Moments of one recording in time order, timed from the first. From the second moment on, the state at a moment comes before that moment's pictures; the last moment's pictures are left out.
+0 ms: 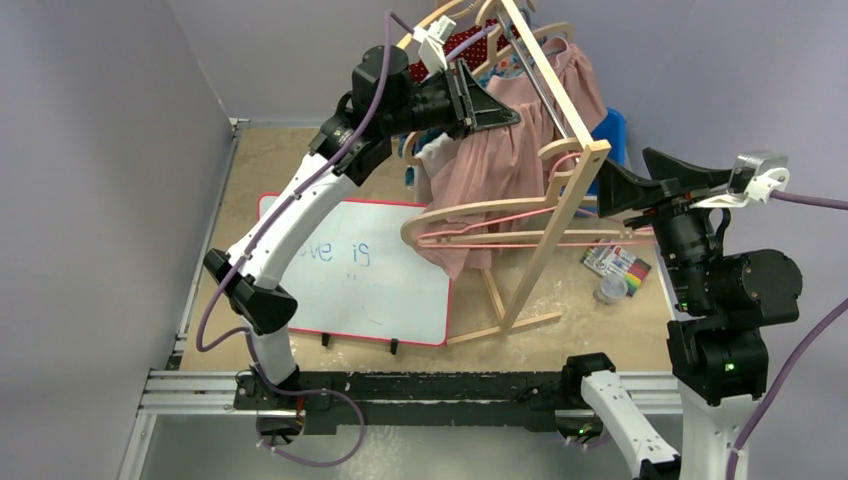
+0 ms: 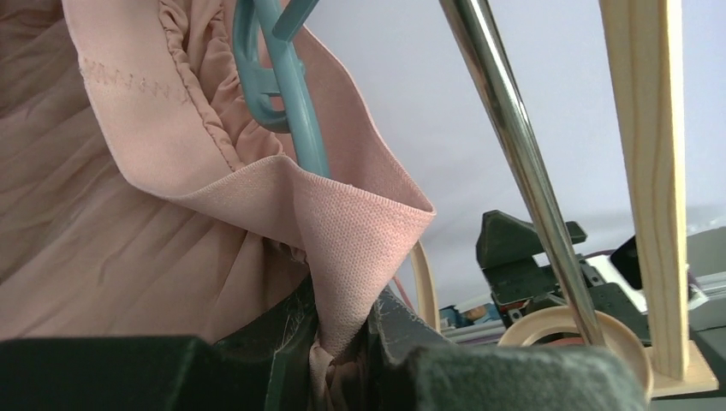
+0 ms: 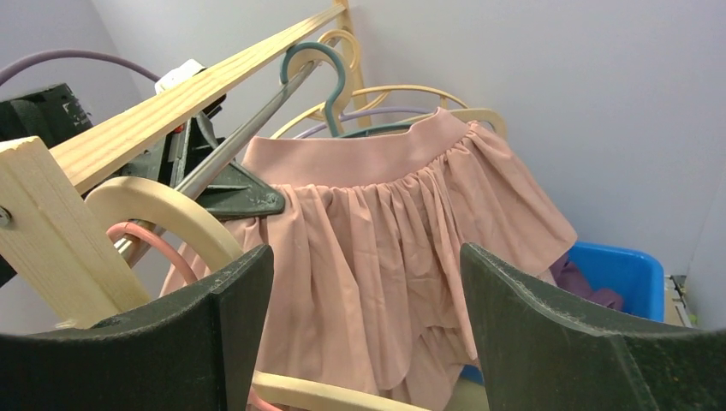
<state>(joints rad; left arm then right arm) -0.71 1.83 2.23 -0.39 0.52 -1.01 0.12 0.68 1.41 -0.41 -0.10 0.28</state>
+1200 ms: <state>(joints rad) -0.72 1.78 2.00 0.07 0.60 -1.28 0.12 0.88 1.55 -0.44 -0.06 0.26</state>
